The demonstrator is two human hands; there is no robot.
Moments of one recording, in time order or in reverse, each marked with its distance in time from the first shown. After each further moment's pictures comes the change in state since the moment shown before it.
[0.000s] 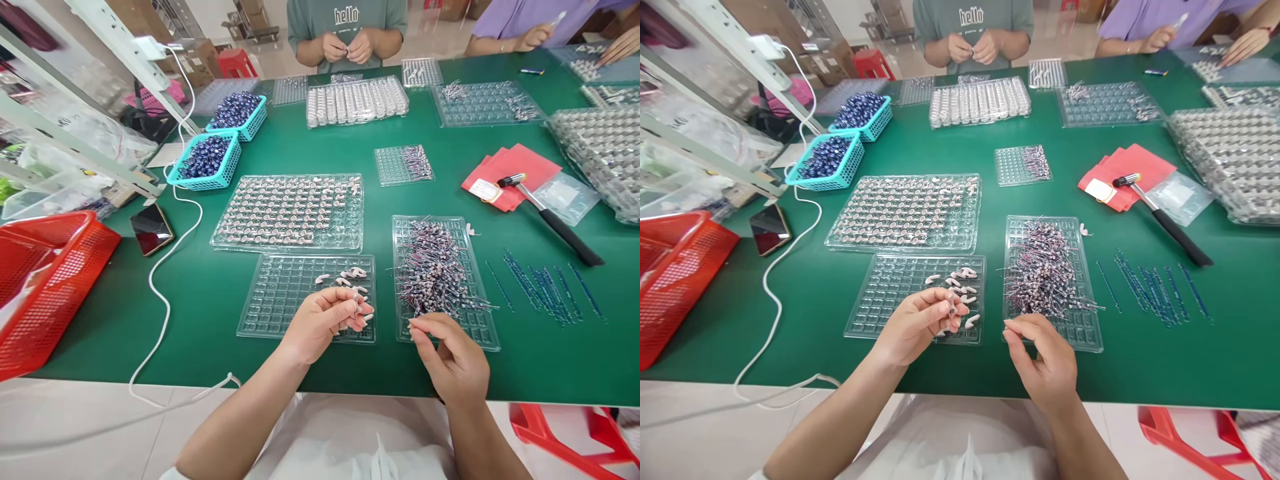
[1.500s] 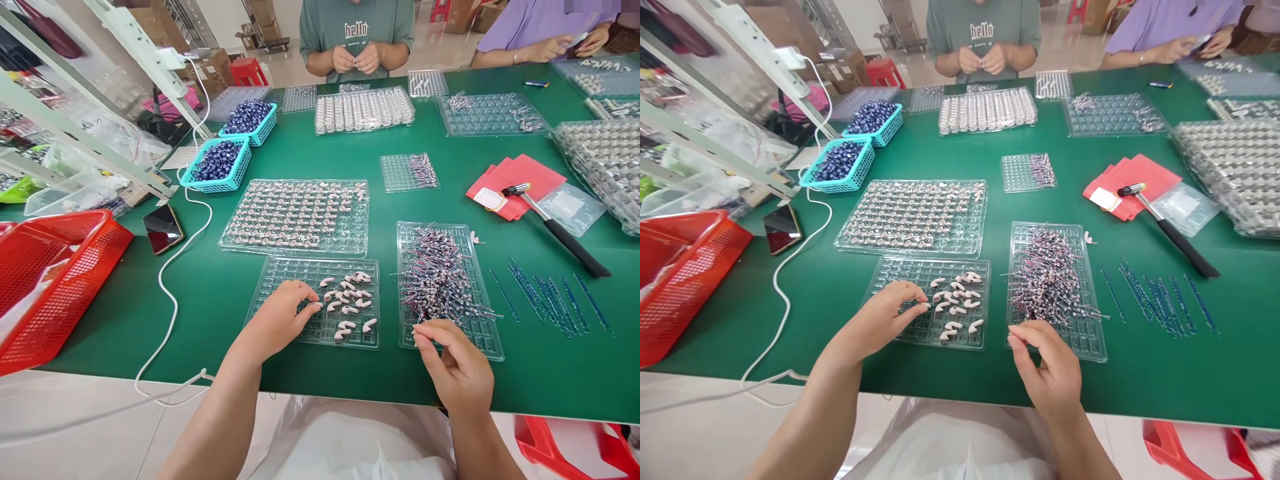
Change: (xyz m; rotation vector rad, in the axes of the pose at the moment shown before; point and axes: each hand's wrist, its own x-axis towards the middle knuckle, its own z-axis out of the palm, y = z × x) left_hand -0.016 0.042 -0.064 1.482 0.147 0.212; right_hand 0.004 -0.004 -0.002 -0.070 0.012 -0.016
